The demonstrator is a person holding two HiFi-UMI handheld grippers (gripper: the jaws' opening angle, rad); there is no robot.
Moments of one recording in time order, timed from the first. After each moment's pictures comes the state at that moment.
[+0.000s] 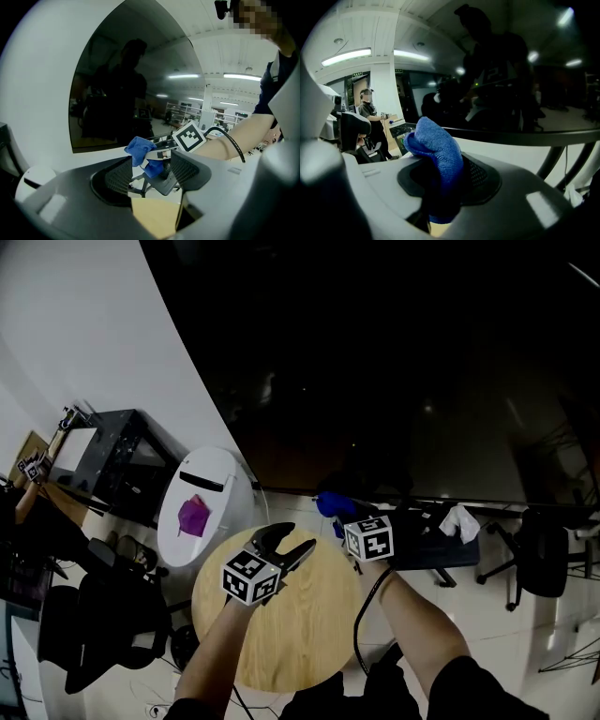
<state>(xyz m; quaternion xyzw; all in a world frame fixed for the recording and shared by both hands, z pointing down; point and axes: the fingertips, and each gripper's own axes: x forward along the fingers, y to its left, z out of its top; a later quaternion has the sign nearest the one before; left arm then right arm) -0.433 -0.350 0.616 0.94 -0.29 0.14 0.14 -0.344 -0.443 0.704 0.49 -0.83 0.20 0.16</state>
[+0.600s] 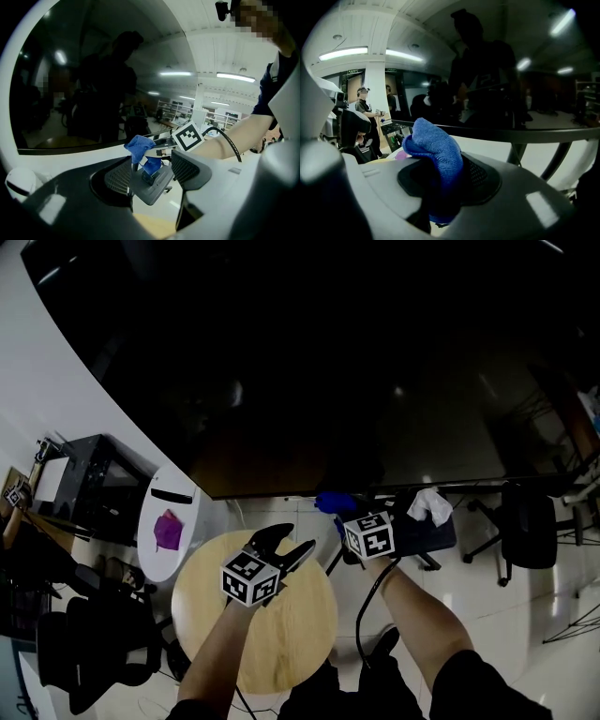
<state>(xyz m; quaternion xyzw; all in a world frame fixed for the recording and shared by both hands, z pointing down) -0.320 -0.335 0.624 0.95 -0.24 0.14 0.14 -0.218 -0.422 0.706 0.53 -0.81 0.18 0.17</state>
